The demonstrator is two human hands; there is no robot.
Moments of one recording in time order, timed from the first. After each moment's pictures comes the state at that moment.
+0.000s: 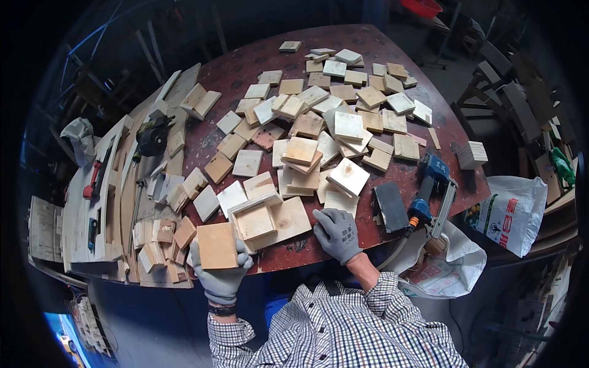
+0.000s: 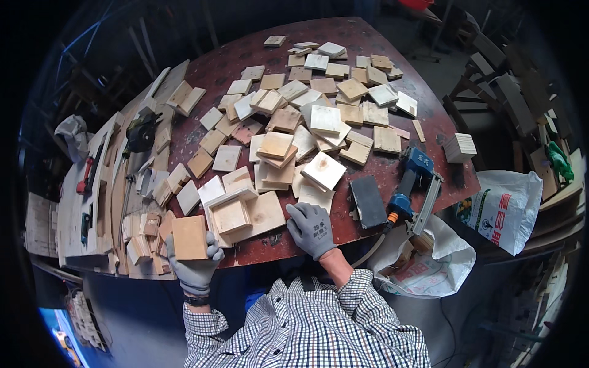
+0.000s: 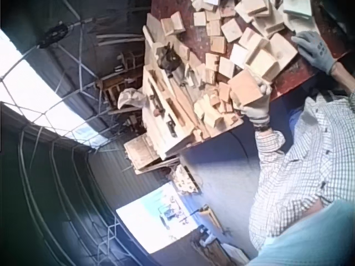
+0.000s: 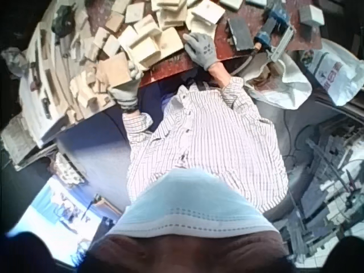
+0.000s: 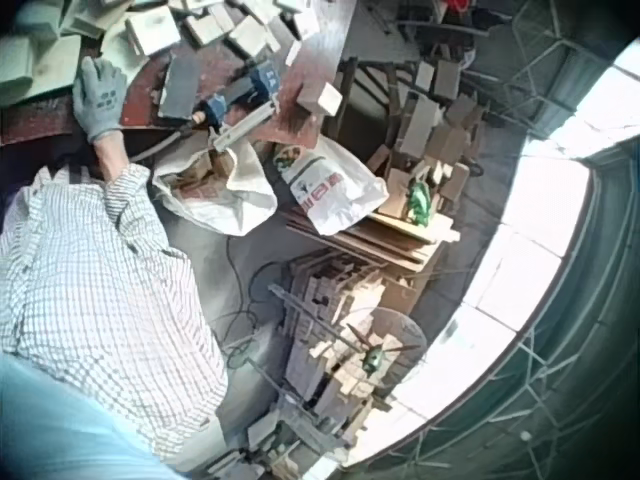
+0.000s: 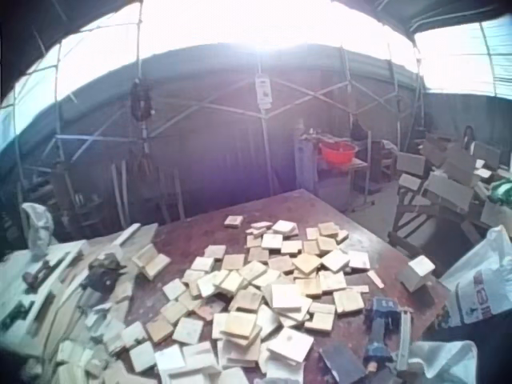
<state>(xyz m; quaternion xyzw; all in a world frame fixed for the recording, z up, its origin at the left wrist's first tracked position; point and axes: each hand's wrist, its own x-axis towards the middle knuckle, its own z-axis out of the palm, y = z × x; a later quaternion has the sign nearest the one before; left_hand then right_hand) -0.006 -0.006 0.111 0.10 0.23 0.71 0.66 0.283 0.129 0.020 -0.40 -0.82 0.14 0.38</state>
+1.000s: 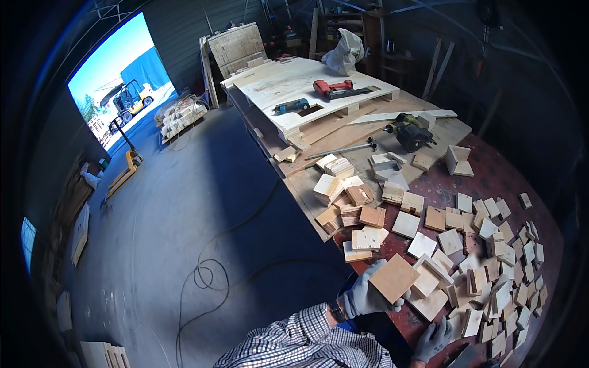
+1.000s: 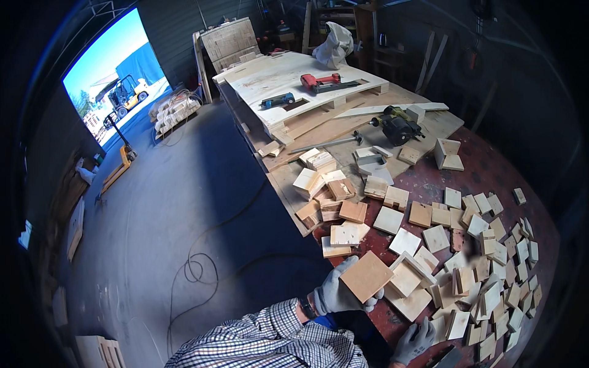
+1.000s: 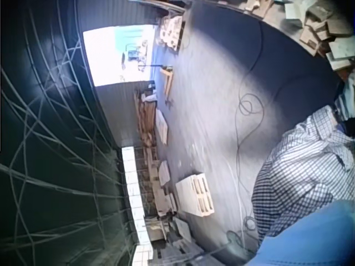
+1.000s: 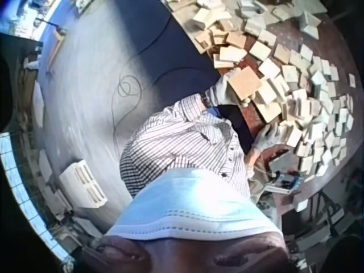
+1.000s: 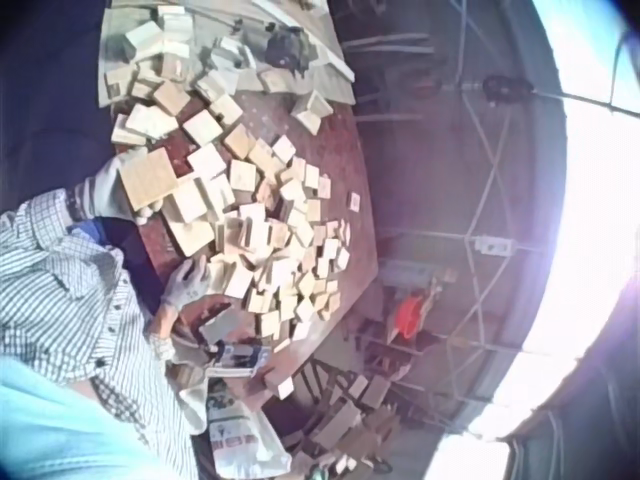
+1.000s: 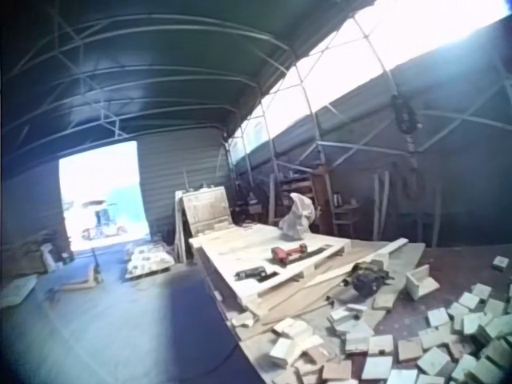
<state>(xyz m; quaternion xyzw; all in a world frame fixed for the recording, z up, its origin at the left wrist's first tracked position) 0.026 -0.052 0.081 0.05 -0.01 0.77 0.64 0.289 0.139 -0.012 -0.36 -0.87 0.13 0.33</state>
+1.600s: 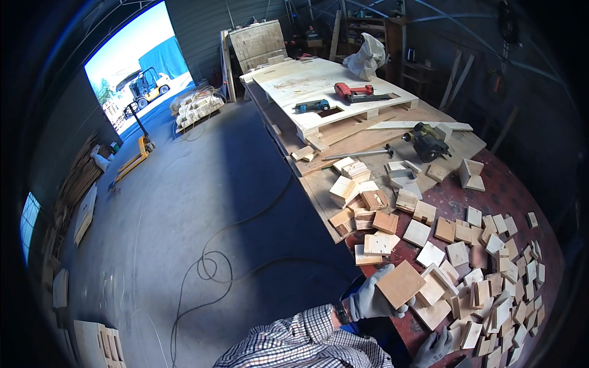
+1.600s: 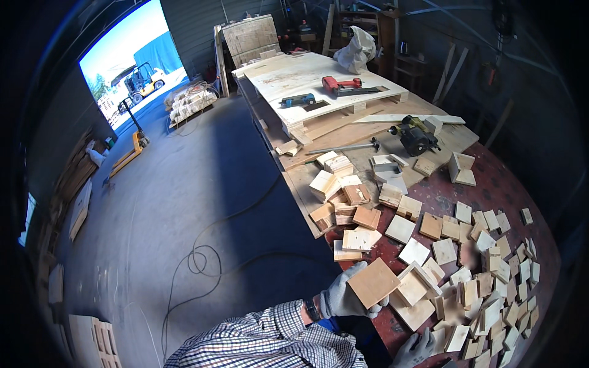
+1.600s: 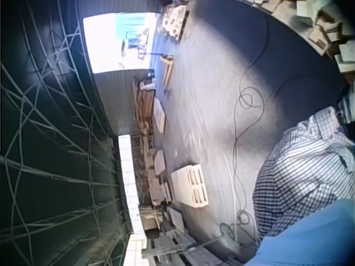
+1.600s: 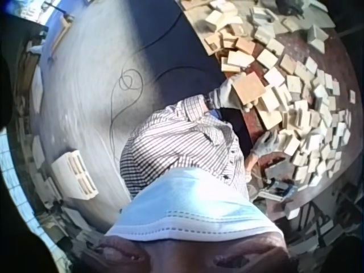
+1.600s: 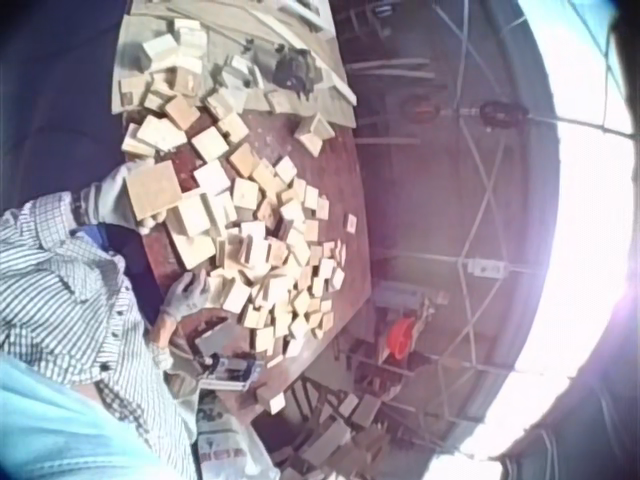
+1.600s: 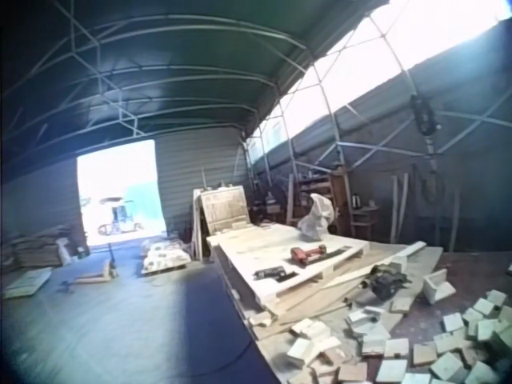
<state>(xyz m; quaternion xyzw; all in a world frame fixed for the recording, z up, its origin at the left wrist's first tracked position) 0.029 -0.063 0.083 0.05 -0.03 0.77 0.63 0.279 0.122 0.027 -0.34 -0.87 0.09 0.35</state>
